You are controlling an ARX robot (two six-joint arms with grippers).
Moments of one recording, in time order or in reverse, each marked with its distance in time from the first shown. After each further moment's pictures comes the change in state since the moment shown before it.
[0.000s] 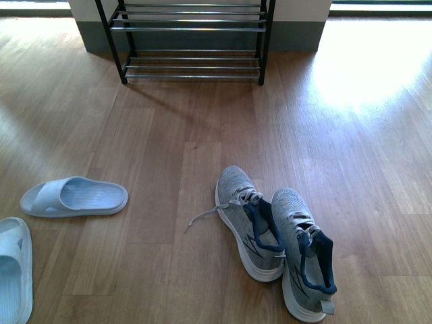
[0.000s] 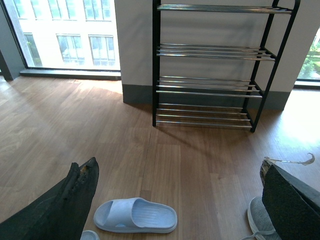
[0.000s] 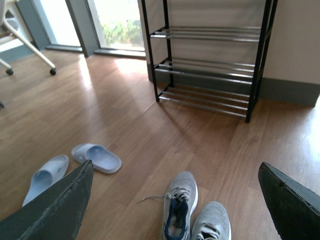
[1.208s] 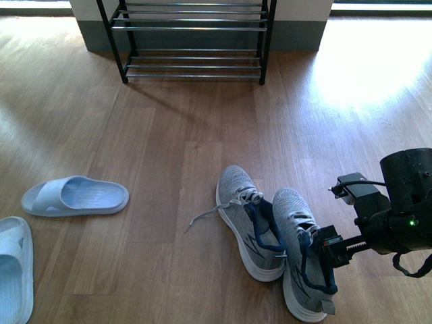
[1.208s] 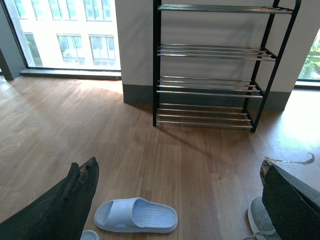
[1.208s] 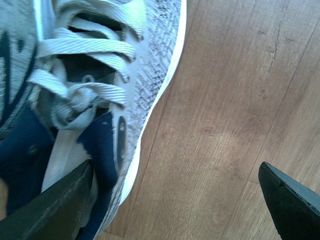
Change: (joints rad) left arm 0.000 0.000 0.000 0.000 0.000 0.000; right arm 0.233 2.168 0.888 0.227 0.666 -0.217
